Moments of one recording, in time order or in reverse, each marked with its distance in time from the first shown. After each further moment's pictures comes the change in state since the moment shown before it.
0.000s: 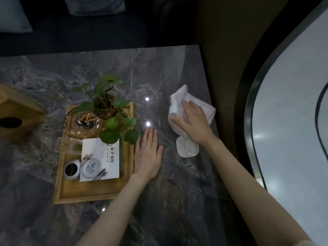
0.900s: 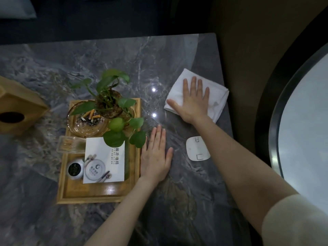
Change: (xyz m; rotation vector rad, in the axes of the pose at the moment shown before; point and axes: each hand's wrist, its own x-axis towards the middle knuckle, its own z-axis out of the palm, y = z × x) left_hand 0.001 0.003 0.001 0.011 0.084 -0.007; right_hand 0.088 0.007 0.044 -0.416 -0.023 0.121
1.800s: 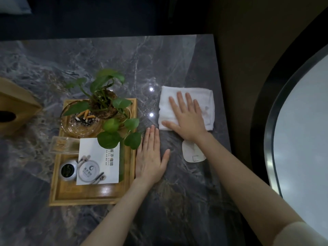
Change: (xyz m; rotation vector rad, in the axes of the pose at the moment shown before) left_hand 0.001 -0.001 0.001 0.013 -0.004 -0.033; right_hand -0.040 0.008 0.010 -0.018 -0.066 -0.265
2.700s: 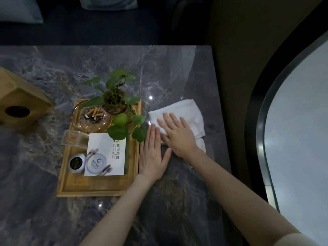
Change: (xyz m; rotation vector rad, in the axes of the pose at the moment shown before) left_hand -0.012 -0.001 -0.007 -0.177 0.056 0.012; right_hand -0.039 -0.039 0.013 -0.078 -0.042 -0.155
